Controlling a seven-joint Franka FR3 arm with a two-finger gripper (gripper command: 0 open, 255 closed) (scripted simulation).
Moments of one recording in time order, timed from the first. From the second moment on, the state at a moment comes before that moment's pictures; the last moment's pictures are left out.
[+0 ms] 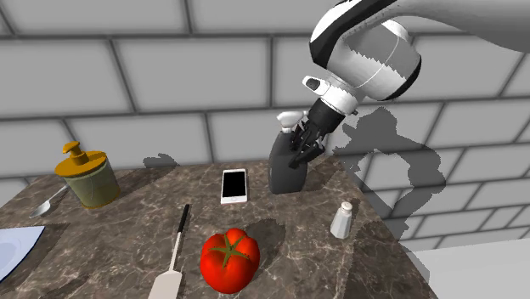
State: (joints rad) arm 1.17 -0.48 -1.57 -2.11 0.05 1.97 -1.84
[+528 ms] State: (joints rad) arm 1.10 -0.46 -1.48 -2.05 0.07 1.88 -1.82
